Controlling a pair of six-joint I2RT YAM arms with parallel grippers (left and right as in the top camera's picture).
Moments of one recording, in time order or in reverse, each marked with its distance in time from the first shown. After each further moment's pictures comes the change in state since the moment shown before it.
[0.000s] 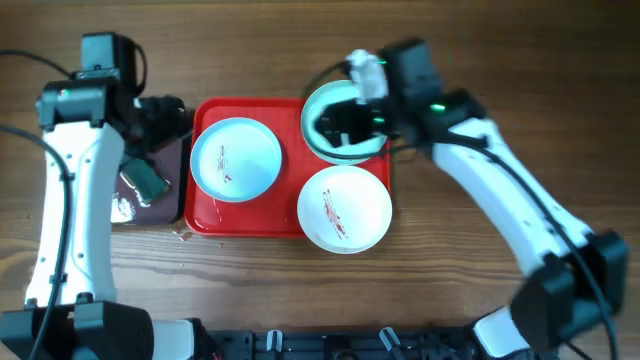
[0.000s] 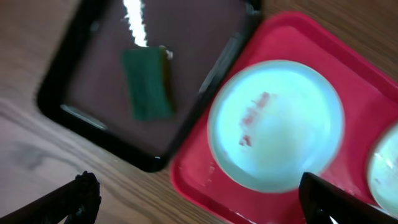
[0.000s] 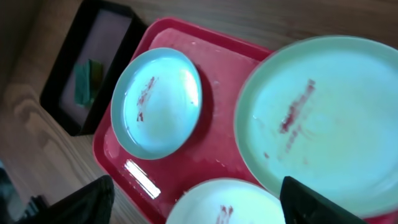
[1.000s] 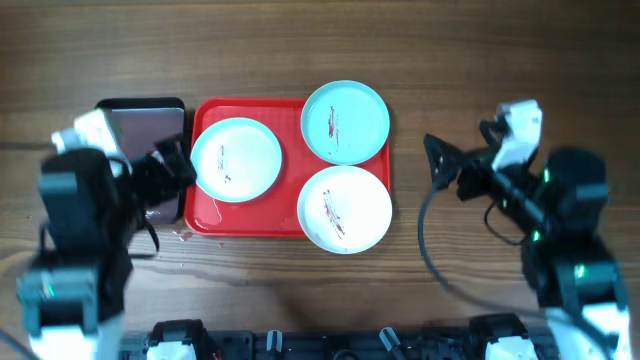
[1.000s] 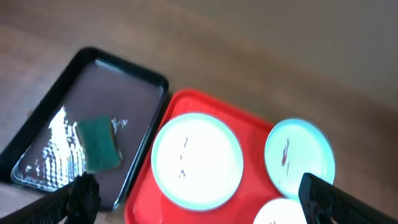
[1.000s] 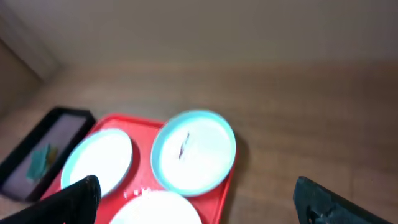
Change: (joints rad) left arm -0.052 -0.624 -0.327 0.303 0.130 0.079; right arm -0.370 -0.819 -0.488 0.129 0.071 -0.080
